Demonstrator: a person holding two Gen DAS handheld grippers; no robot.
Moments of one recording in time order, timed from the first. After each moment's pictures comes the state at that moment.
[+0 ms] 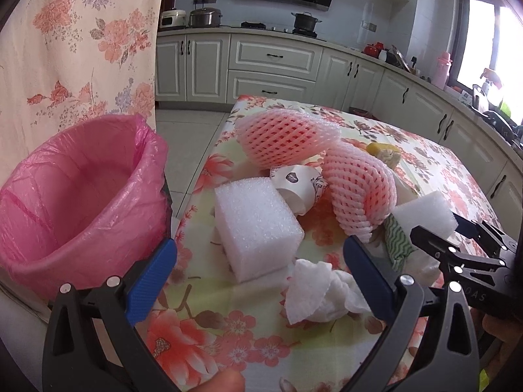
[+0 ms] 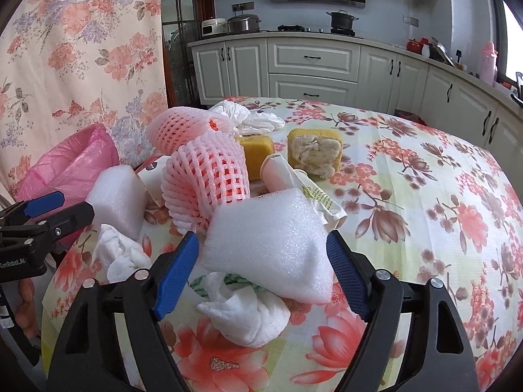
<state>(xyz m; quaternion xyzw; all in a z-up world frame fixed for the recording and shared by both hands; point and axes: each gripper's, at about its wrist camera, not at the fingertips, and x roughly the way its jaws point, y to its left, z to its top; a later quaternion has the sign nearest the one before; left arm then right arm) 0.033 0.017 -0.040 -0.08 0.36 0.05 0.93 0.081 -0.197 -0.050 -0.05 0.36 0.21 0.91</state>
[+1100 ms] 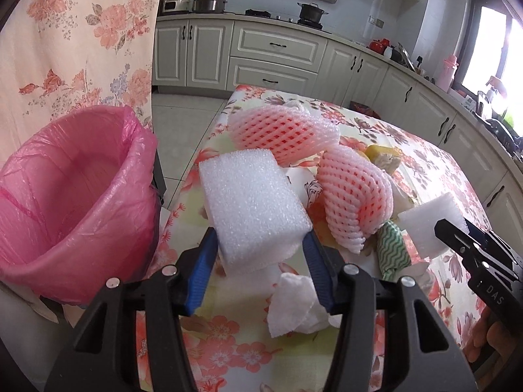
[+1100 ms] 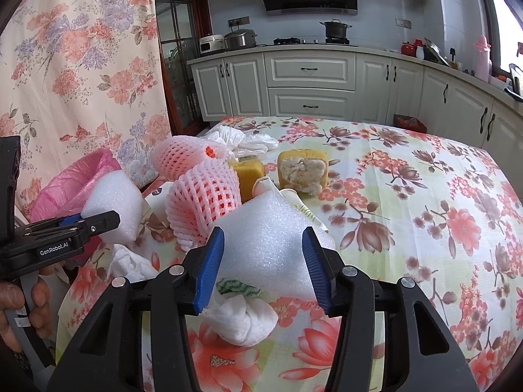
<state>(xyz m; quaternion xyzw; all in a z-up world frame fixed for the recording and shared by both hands) 0.047 0.013 -0.031 -0.11 0.38 0.05 0.92 0.075 -0.219 -0.023 -0.01 0.33 0.22 0.92</state>
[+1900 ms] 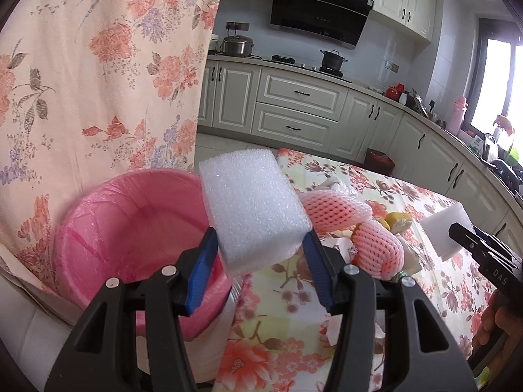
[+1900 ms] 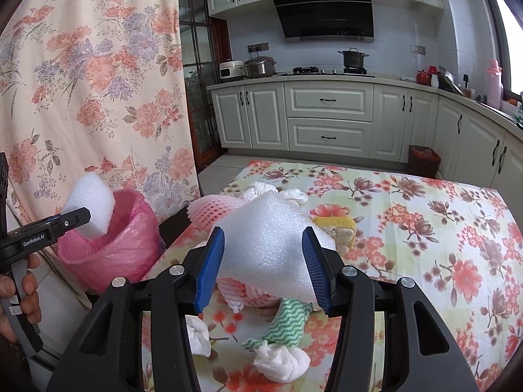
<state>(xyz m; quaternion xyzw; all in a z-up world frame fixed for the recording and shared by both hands) -0.001 0.097 0.048 -0.12 0.30 0.10 0.94 0.076 -0.185 0.043 -0.01 0.28 0.26 0.93</state>
